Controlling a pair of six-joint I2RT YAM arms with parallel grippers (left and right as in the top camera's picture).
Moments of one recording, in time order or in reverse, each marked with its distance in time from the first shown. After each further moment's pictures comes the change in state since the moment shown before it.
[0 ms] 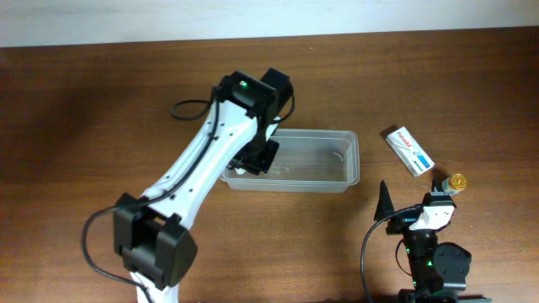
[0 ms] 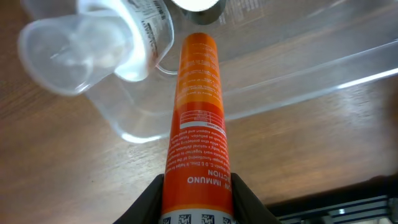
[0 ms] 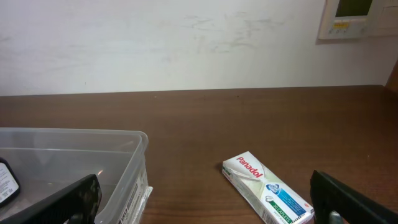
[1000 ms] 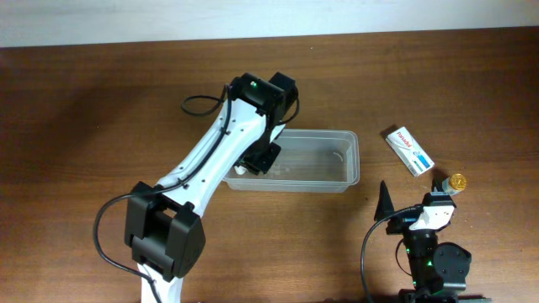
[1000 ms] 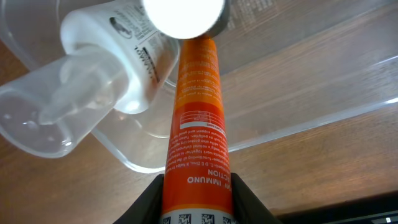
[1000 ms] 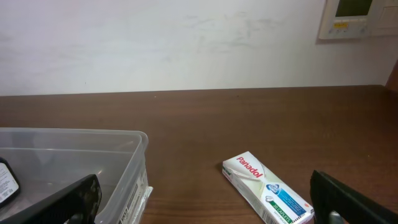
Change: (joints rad) left arm -0.016 0.058 0.000 0.027 -0.058 0.097; right arm 0.000 0.000 0.000 0.000 0.000 0.000
